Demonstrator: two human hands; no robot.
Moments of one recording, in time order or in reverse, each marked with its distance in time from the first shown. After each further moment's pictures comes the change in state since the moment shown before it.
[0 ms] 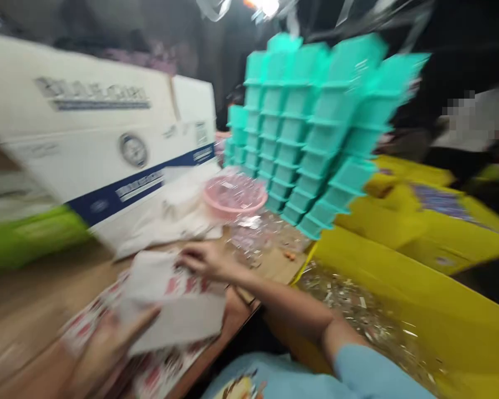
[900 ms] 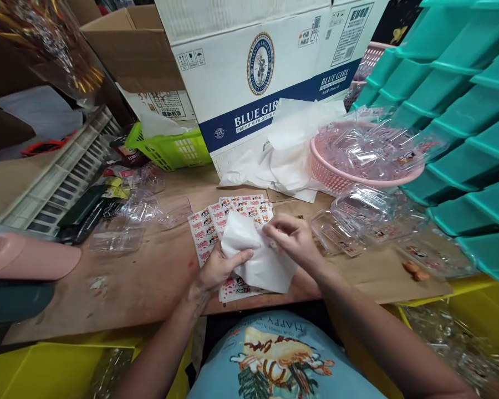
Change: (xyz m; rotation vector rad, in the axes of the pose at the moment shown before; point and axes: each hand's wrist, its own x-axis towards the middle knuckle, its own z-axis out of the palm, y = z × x) left_hand -0.015 -0.056 -0.032 -0.038 0.155 -0.022; right_hand -0.017 0.039 0.036 0.268 0.038 -0.006
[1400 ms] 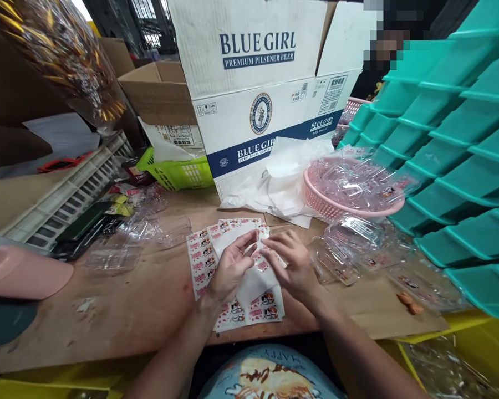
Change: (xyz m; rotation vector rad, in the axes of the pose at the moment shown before) left_hand 0.021 0.033 0.048 -0.283 -0.070 0.177; right_hand 0.005 -0.012 -0.010 -0.458 0.074 -0.357
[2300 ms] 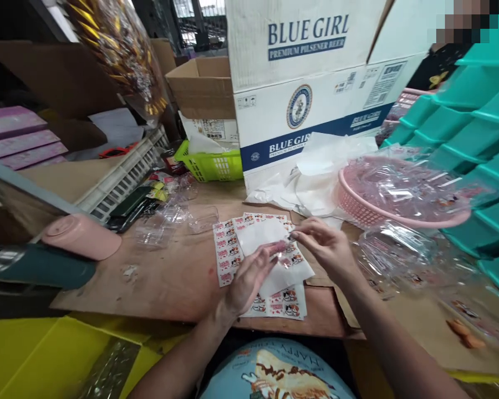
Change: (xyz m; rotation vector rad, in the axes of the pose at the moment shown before) left_hand -0.038 -0.003 -0.013 -0.072 0.017 0.040; right_hand 0.024 0.003 -0.011 0.433 -0.083 0.279
